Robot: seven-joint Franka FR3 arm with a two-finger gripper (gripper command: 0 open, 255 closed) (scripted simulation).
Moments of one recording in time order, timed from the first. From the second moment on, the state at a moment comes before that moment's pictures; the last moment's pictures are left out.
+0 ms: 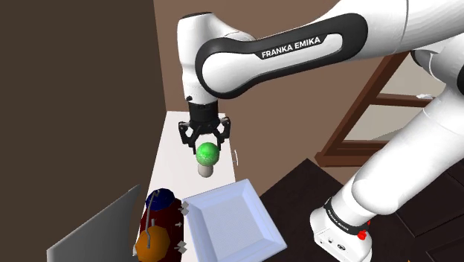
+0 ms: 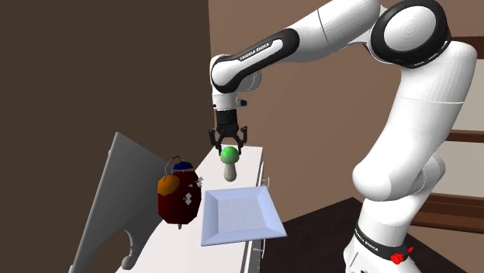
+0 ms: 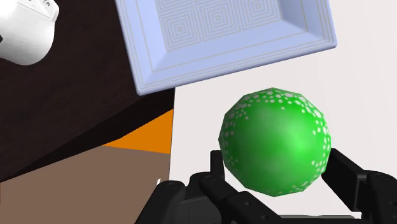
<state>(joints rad) -0.02 -0.04 0.66 -2.05 0.13 1.87 1.07</state>
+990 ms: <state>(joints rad) -0.03 -0.08 0.65 -1.90 0.15 1.68 1.07</state>
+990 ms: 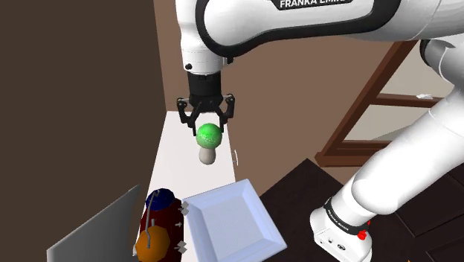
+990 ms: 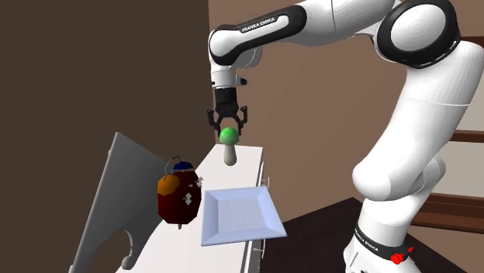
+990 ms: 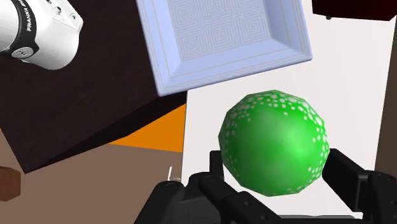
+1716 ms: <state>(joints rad) 0.06 -0.39 0.65 -2.06 0.34 1.58 1.11</state>
